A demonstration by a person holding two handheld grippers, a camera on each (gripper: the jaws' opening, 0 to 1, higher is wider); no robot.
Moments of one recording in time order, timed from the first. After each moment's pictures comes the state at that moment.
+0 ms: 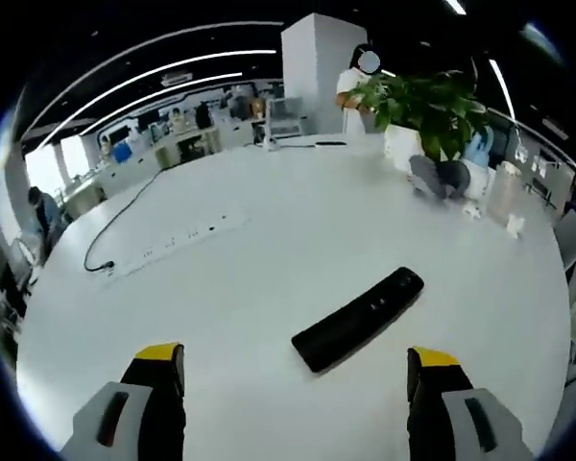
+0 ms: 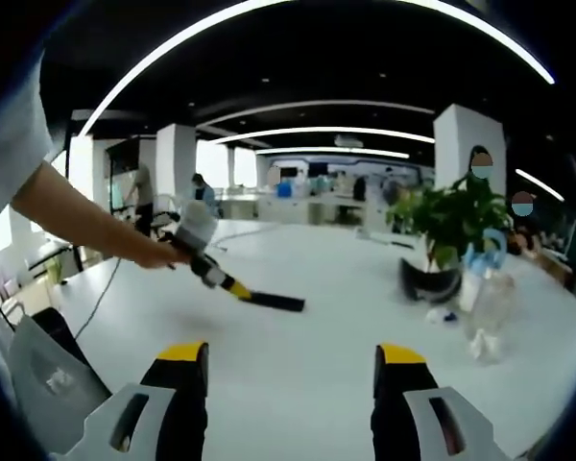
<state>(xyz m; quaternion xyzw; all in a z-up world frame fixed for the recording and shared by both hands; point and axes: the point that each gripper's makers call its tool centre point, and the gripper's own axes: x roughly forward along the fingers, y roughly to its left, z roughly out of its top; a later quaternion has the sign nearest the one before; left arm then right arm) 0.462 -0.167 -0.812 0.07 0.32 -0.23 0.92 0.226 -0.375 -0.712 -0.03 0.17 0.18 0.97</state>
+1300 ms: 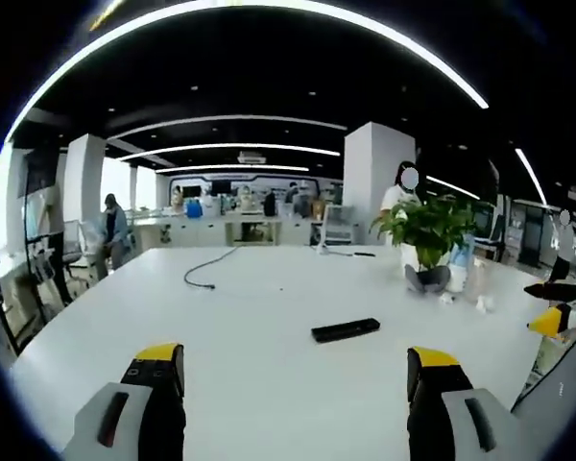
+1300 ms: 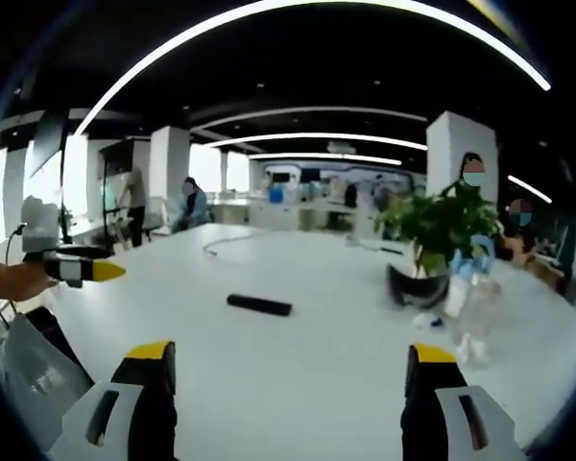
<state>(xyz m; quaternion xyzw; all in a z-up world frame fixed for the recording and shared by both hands) 0.260 -0.084 -0.700 -0.01 0.12 -0.11 0.99 0.226 -0.393 -0.706 -0.05 0.15 0.15 0.98</state>
